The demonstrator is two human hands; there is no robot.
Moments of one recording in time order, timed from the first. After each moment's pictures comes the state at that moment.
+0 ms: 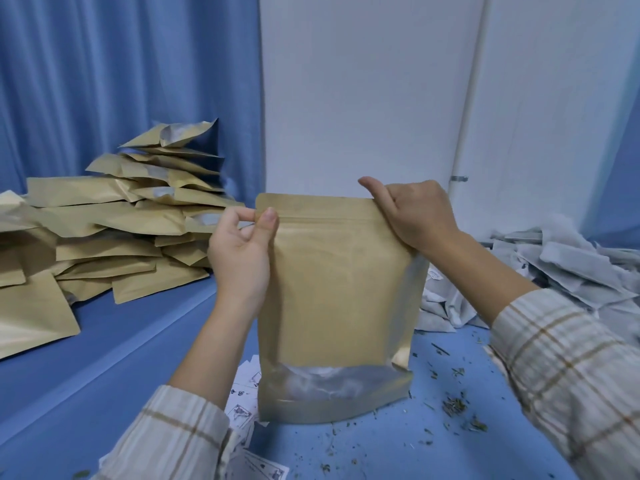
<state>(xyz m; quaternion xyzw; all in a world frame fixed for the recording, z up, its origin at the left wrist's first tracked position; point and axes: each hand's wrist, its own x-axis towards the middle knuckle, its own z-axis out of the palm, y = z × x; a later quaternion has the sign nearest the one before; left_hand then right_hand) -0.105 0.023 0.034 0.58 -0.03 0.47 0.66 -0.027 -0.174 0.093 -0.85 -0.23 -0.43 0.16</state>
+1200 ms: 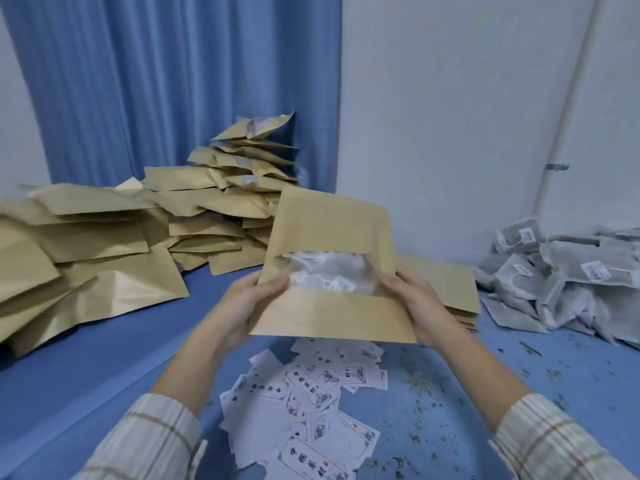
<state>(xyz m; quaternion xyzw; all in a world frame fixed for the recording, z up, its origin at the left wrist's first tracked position) -0.175 0.156 -0.039 0.63 0.07 0.09 0.76 -0.062 -0.083 -0.048 -0.62 -0.20 0.15 0.74</state>
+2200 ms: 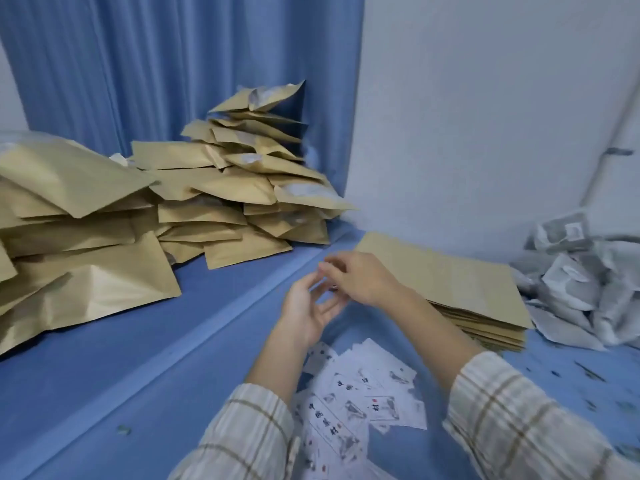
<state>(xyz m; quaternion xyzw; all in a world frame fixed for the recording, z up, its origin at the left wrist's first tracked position) -0.060 0.139 -0.076 0.39 0.15 0.09 0.90 0.009 0.051 -0.046 -0.89 -0.34 -0.03 0.29</state>
